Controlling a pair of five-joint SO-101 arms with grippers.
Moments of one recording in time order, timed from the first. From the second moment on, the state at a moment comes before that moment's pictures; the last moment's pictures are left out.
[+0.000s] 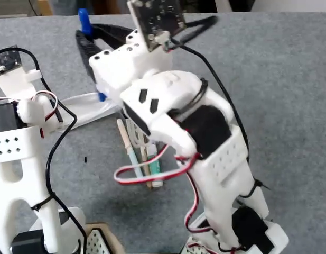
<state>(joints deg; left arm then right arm) -15.6 -30.2 7.3 98.4 14.2 -42.1 -16.5 -25.7 56.5 -7.0</state>
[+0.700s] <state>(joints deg) -15.6 -30.3 7.8 98.2 14.2 -43.2 -16.1 -15.9 52.4 -8.7</state>
